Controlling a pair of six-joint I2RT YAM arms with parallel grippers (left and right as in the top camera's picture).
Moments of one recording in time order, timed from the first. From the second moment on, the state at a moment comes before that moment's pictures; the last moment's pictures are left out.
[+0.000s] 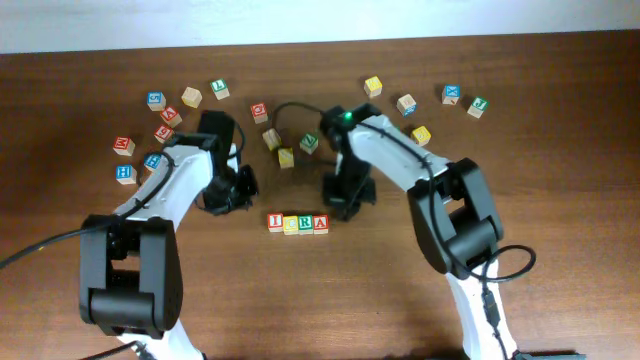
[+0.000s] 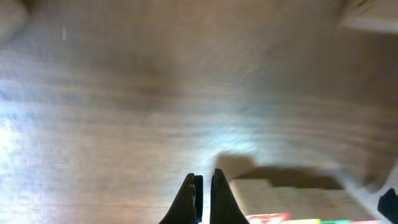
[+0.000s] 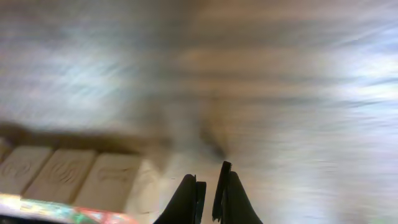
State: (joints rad) left arm -0.14 1.90 1.30 -0.90 0.18 -0.40; right arm 0.46 2.31 1.79 -1.28 -0.35 0.54
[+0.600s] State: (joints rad) left arm -0.33 1.98 1.32 -0.82 0.05 -0.48; right arm 0.26 2.06 1.79 -1.42 -0.33 0.36
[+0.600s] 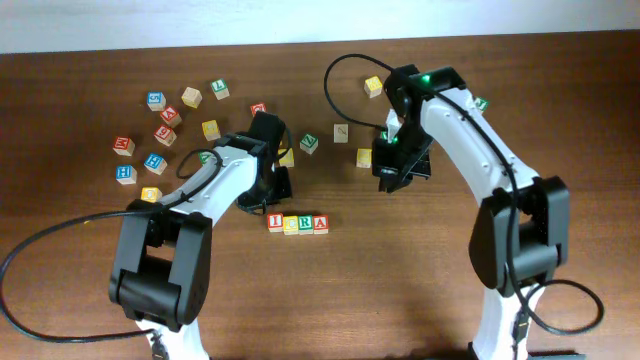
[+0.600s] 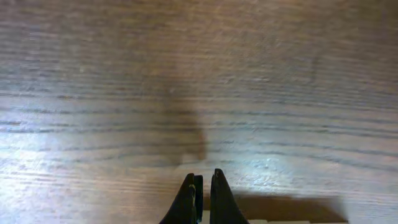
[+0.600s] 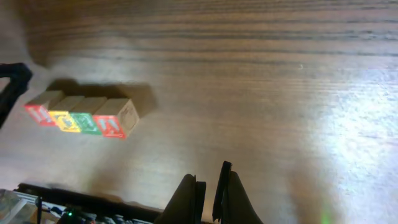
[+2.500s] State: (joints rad) left arm -0.26 1.98 1.26 -0.98 0.15 -0.48; right arm 0.47 1.99 1.39 -0.93 -0.31 0.55
